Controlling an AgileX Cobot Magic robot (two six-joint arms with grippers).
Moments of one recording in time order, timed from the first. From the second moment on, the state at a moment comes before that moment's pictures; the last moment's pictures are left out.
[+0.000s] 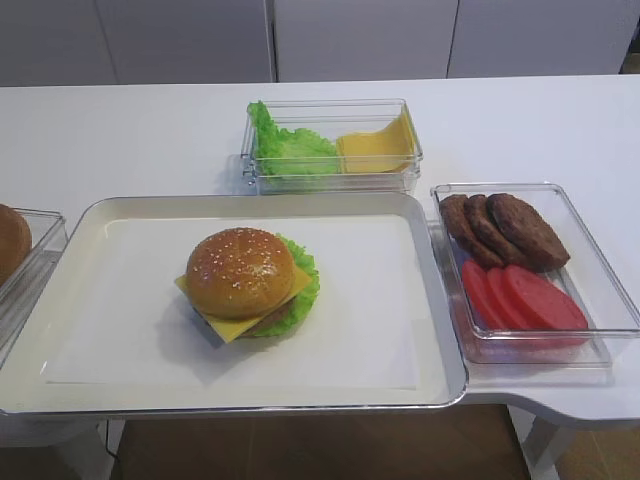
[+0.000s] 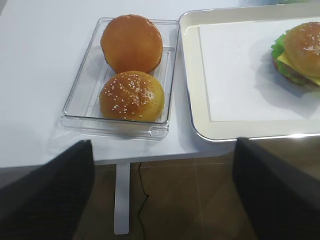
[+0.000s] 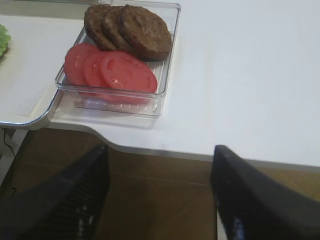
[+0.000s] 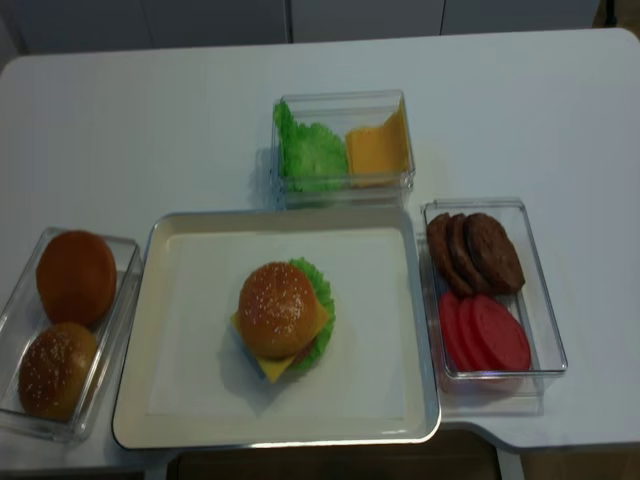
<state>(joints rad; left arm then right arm) 0.09 0.11 -0.69 -0.02 1.27 0.02 0.14 -0.02 -0.47 0.08 1.14 -0.03</state>
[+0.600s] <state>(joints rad) 0.09 0.08 -0.69 -0.05 1.28 0.03 0.14 -0.02 -0.47 0.08 1.14 -0.03</state>
